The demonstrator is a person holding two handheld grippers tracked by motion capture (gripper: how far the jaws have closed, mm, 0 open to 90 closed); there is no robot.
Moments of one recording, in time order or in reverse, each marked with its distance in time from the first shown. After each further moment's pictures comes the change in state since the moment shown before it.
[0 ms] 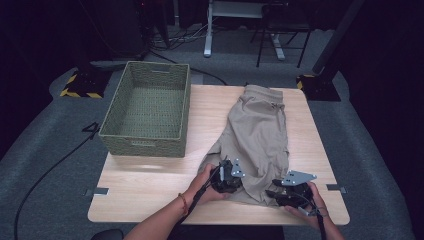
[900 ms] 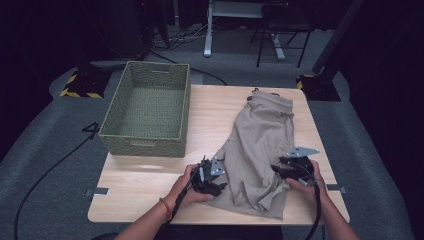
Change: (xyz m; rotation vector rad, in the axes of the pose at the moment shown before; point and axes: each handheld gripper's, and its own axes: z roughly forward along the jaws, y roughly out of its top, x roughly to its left) left arm 0.021 -0.044 -0.025 -0.026 0.091 -0.154; right arm -0.079 0.015 0.030 -0.020 -0.097 0.153
